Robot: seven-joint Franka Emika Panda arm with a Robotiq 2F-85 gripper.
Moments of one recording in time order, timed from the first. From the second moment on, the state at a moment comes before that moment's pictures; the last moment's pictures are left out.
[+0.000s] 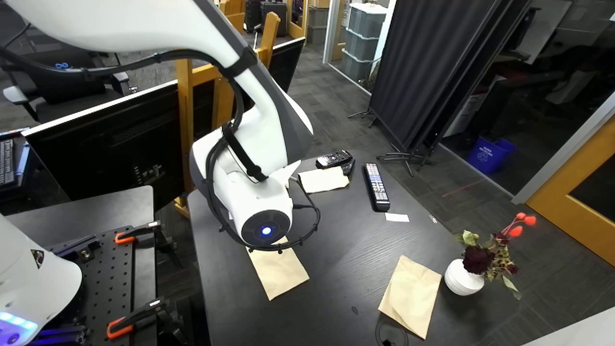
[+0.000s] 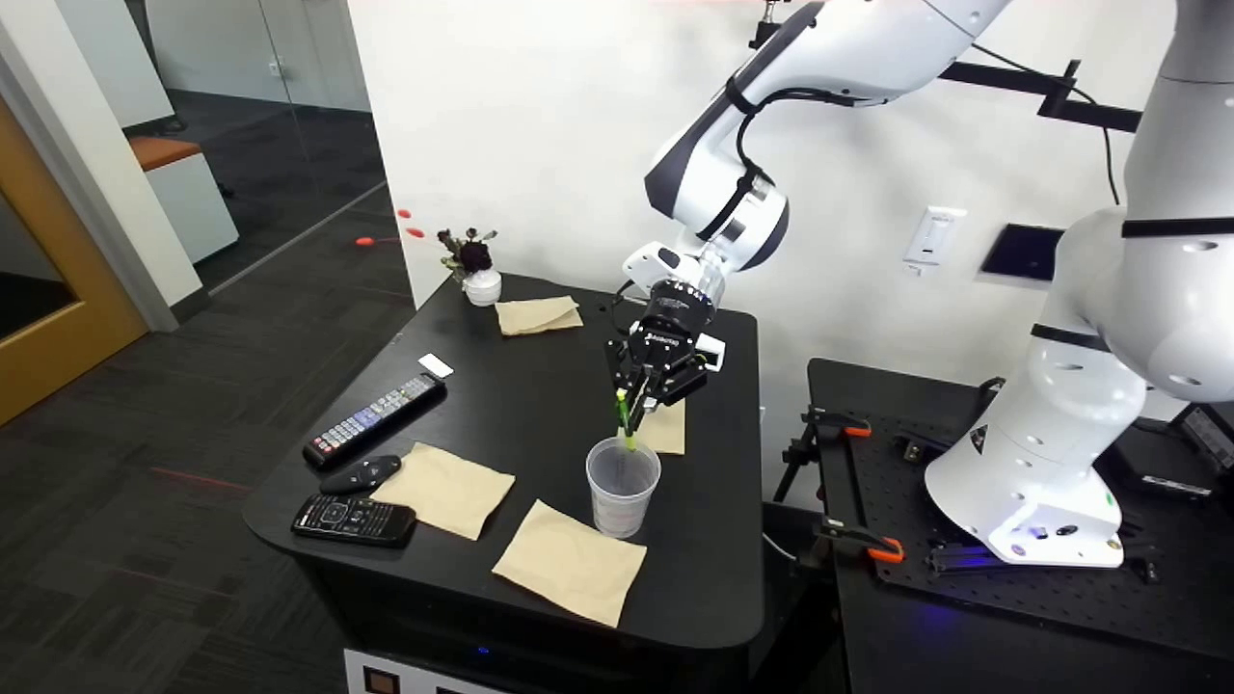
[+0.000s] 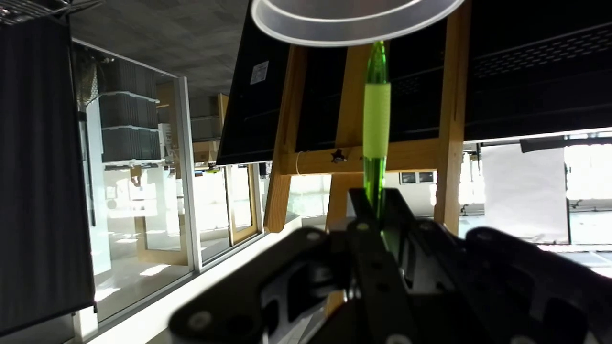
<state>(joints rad) -0.11 0.25 -0.14 -2.43 1.42 1.83 -2.60</state>
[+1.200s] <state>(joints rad) -0.11 0.30 -0.14 -2.42 1.44 1.87 -2.60</state>
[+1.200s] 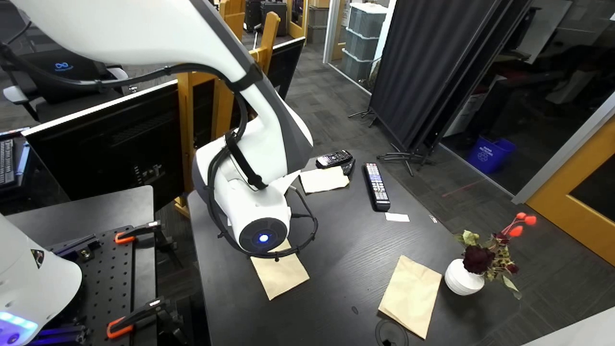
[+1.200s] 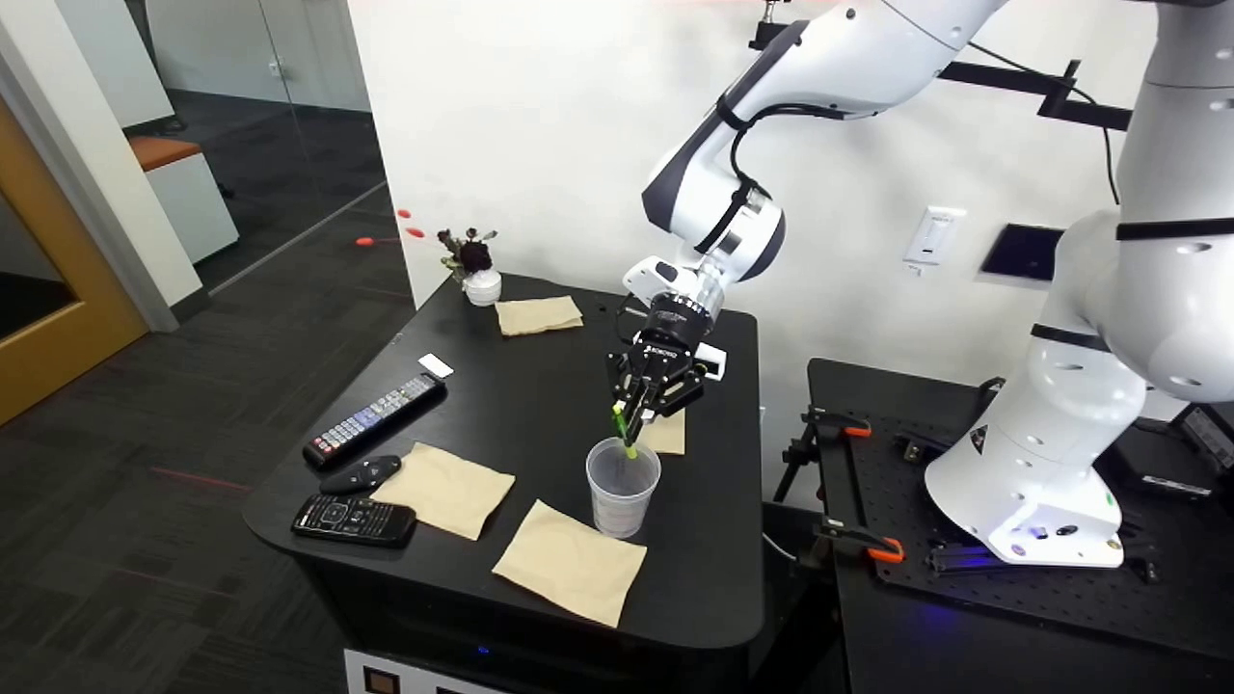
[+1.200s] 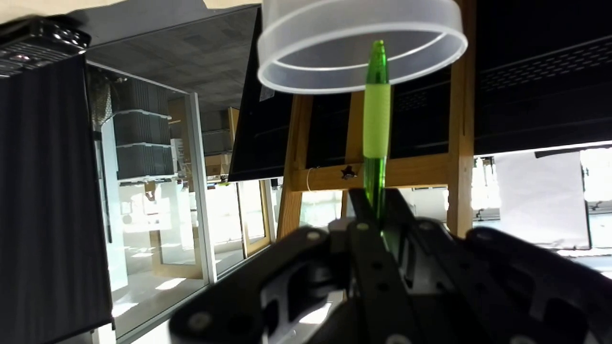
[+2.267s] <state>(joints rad) -0.09 0.37 -0.14 -2.37 1.52 1.92 -2.60</state>
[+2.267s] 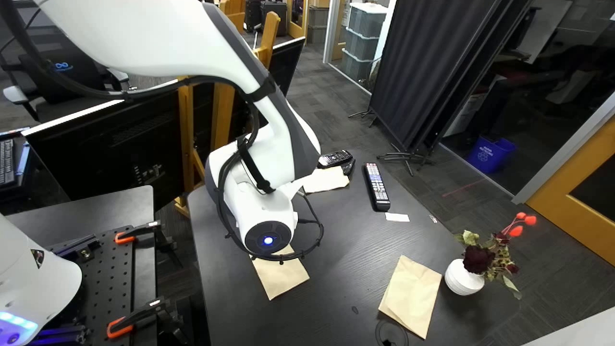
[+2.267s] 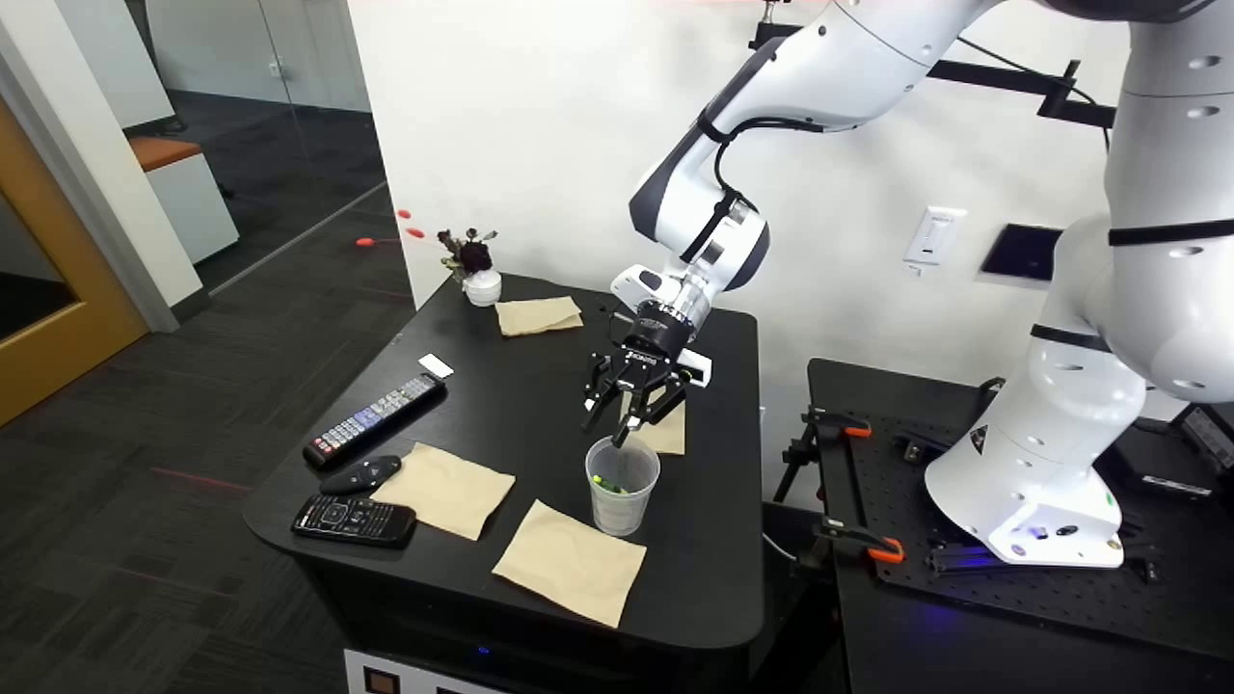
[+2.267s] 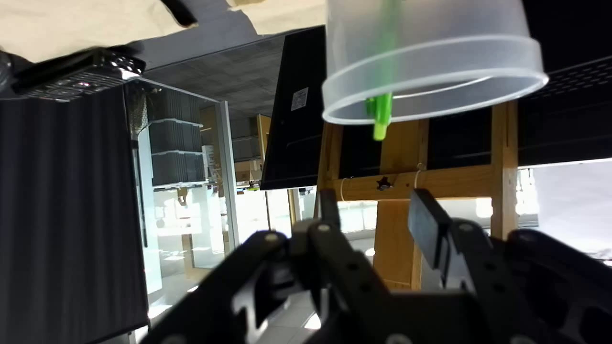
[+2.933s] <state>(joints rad) -0.09 0.37 -0.14 -2.34 1.53 1.92 -2.60</state>
